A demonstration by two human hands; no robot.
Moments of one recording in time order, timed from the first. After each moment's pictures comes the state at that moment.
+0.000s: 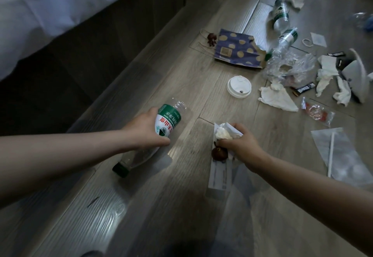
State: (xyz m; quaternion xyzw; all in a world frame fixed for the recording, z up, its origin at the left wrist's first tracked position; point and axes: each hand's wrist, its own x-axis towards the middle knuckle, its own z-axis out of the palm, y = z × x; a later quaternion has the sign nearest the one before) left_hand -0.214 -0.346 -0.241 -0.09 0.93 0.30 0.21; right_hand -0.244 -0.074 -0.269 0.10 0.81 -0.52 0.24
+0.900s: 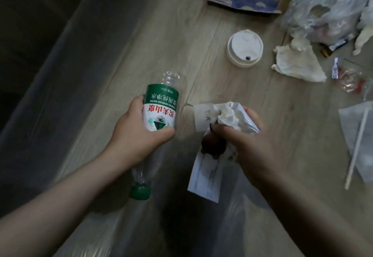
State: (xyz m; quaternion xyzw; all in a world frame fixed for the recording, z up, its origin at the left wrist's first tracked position) left_hand -0.253 -0.298 -0.287 -0.23 0.83 0.47 0.18; right_hand -0.264 -0.084 -0.279 0.19 0.69 -0.67 0.20
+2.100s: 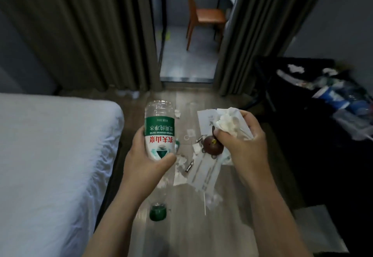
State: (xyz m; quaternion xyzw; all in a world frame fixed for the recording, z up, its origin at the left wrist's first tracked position) left_hand -0.225 -0.111 0.634 -0.02 0.83 0.55 0.02; right_hand -0.193 0.086 0.680 0.14 0.71 -0.67 -0.18
